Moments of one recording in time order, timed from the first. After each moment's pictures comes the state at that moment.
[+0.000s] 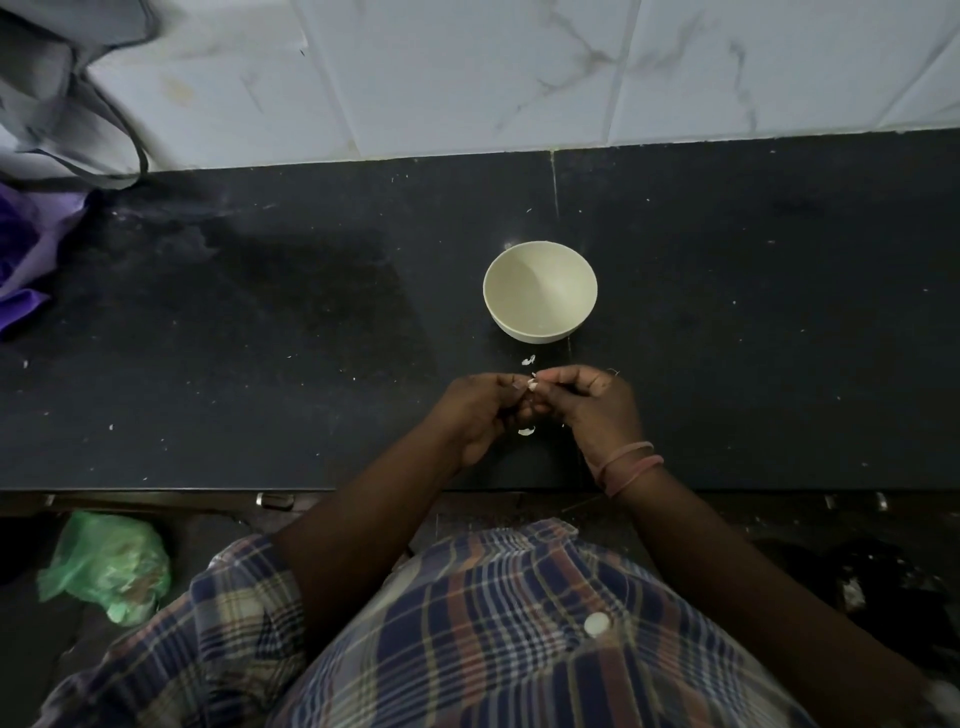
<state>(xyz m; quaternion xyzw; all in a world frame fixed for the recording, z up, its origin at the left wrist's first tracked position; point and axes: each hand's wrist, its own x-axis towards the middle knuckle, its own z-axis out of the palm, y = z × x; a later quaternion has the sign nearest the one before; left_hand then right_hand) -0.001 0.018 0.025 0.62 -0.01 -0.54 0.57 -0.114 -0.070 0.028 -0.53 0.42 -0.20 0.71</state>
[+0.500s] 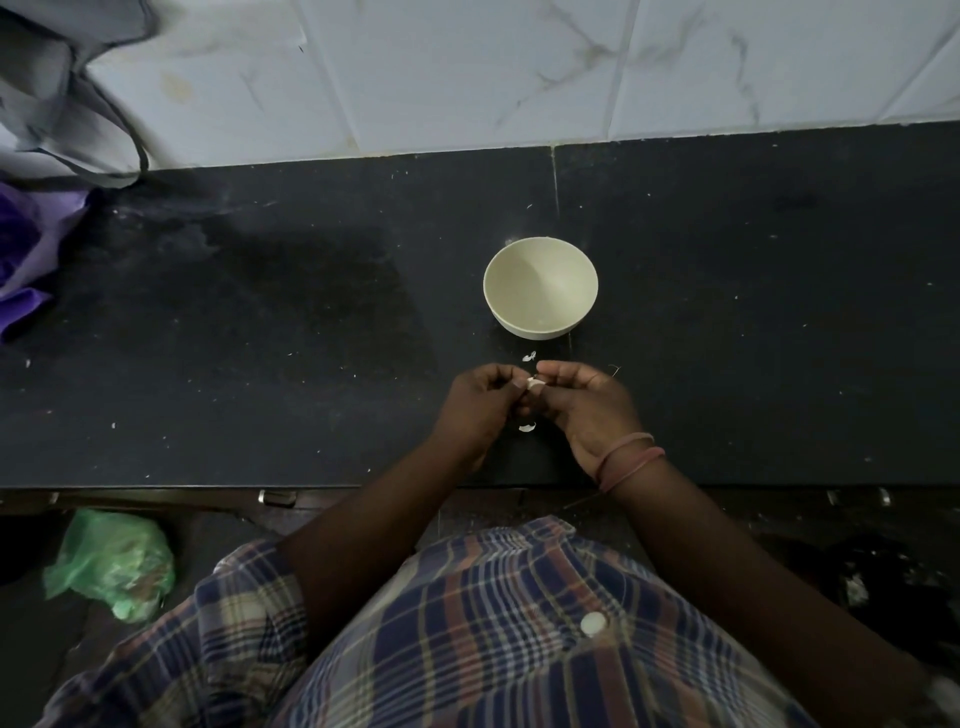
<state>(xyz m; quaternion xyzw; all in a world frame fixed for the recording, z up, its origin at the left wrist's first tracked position) -0.014 0.025 0.028 0.69 -0.10 -0.43 0.57 -0.110 -0.066 0.028 -0.40 0.43 -0.18 0.79</state>
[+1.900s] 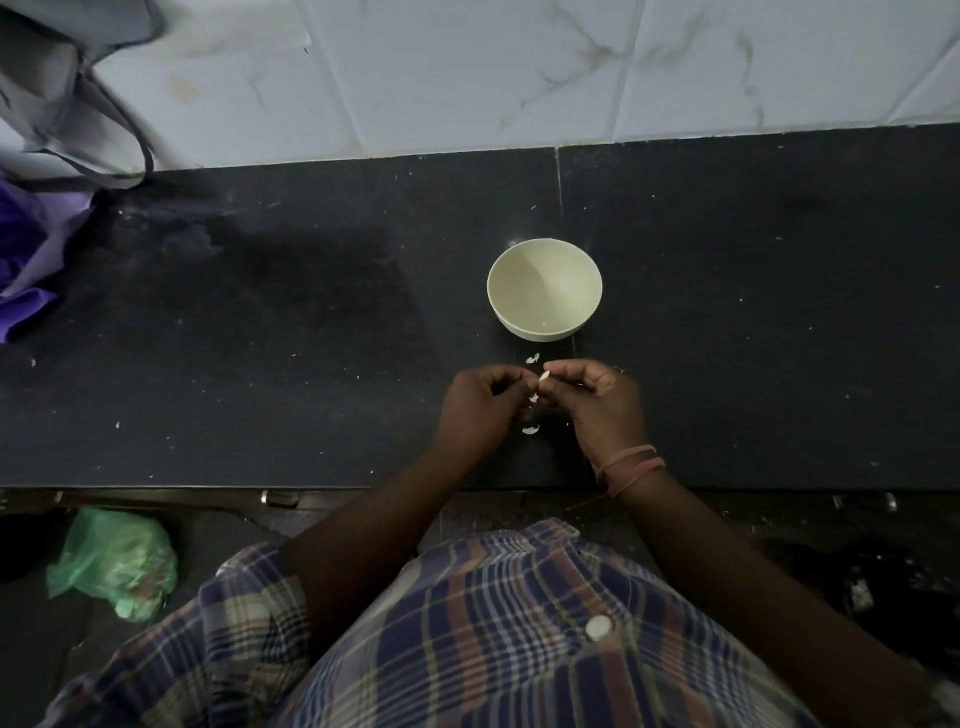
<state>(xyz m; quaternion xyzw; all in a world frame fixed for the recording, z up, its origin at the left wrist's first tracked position) -0.008 0.032 0.026 0.77 -0.23 -0.34 0.49 -0.113 -0.070 0.018 -0.54 0.39 -0.25 0.70</state>
